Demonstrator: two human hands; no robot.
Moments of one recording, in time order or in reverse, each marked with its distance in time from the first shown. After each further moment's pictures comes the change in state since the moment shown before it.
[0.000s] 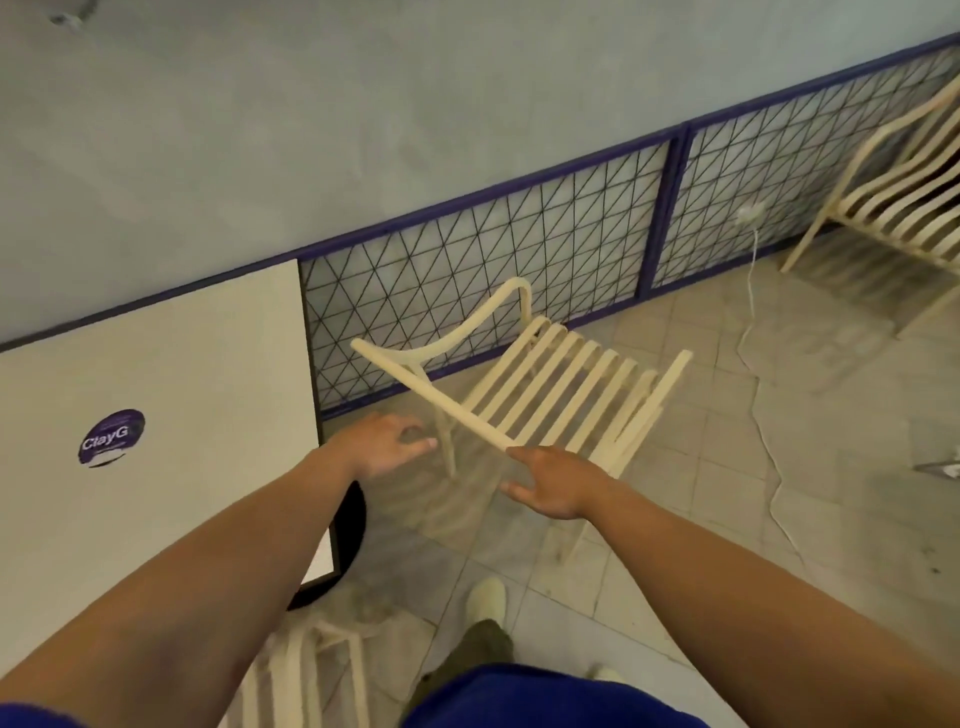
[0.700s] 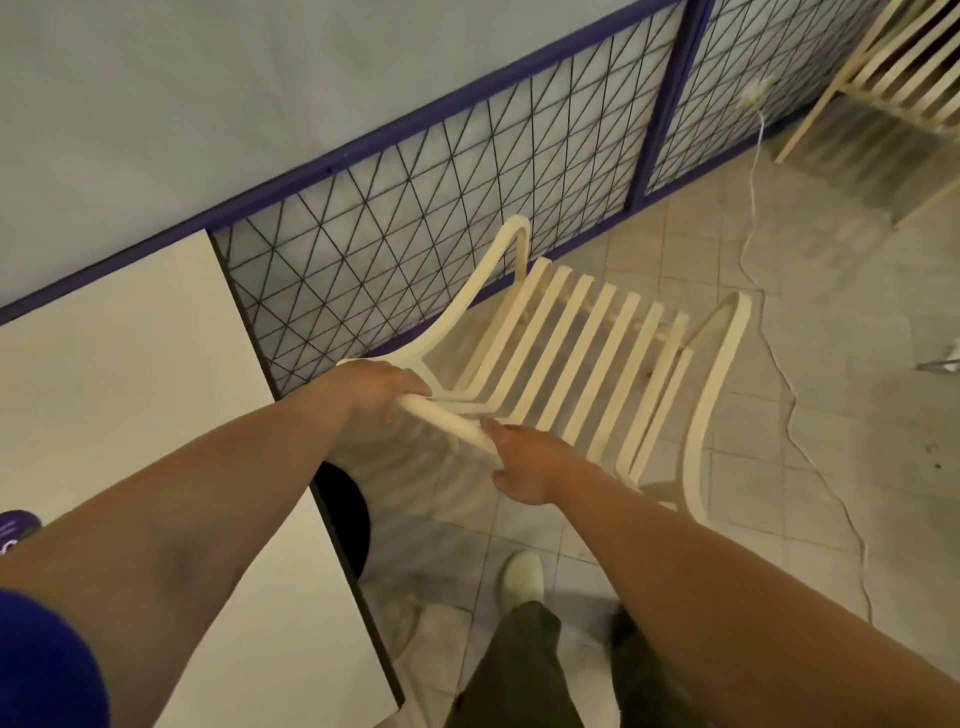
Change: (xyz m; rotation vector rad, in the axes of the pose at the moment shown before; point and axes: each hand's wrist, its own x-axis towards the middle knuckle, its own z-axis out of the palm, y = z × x) left_hand 0.237 -0.113 -0.077 0.484 -0.190 0.345; right_hand 0.224 -0.048 0.001 0.092 -0.083 0.174
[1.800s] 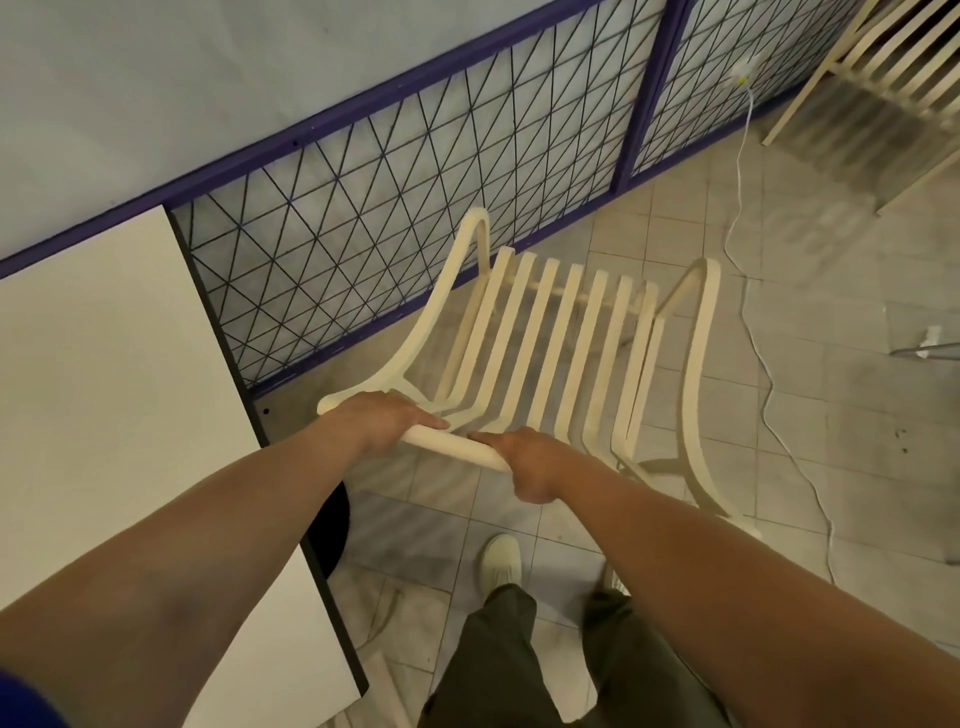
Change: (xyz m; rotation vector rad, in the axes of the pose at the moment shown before) left_hand 0.014 0.067 0.029 -0.002 -0.231 0.009; right_hand -0.012 0.041 0.006 0.000 -0.117 -0.026
